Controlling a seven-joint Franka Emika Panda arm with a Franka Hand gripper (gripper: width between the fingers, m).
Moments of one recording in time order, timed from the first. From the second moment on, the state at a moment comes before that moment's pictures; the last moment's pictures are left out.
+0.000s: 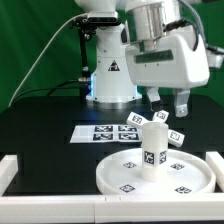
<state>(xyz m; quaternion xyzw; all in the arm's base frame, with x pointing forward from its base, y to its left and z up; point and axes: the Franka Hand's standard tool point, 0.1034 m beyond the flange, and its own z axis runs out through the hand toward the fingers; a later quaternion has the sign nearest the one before) 0.551 0.063 0.123 -0.82 0.56 -0.01 0.10</state>
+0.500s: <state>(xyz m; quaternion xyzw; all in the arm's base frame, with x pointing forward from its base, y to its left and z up) 0.542 0.074 0.127 -0.94 0.34 -0.02 0.09</state>
